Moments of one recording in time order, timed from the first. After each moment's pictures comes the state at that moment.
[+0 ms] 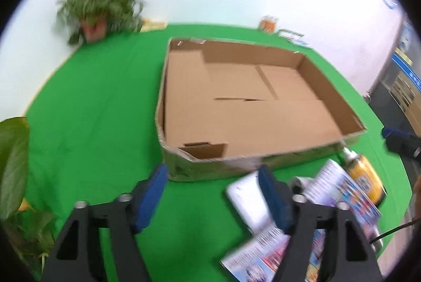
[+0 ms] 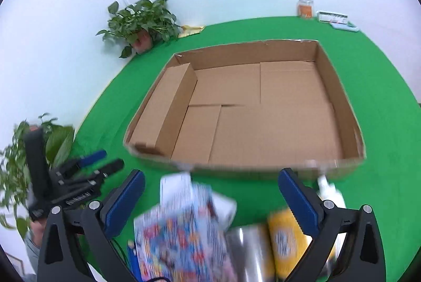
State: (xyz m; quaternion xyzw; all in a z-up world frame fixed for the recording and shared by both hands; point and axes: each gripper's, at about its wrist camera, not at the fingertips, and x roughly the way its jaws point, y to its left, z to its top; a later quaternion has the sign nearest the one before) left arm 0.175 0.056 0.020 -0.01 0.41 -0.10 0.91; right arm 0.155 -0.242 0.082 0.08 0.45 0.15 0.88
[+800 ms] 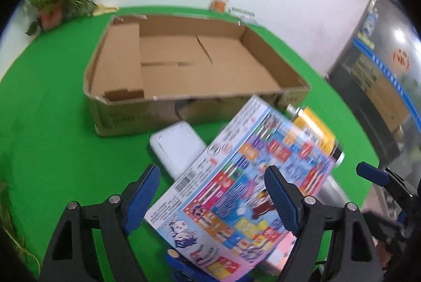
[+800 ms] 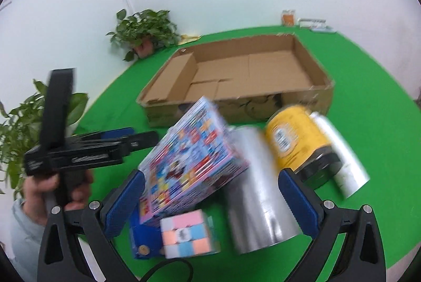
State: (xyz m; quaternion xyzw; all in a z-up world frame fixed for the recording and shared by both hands) left arm 0.143 0.011 -0.009 -0.02 0.45 -0.22 0.86; right arm 0.004 -0.225 0.054 0.08 0.41 0.13 0.90
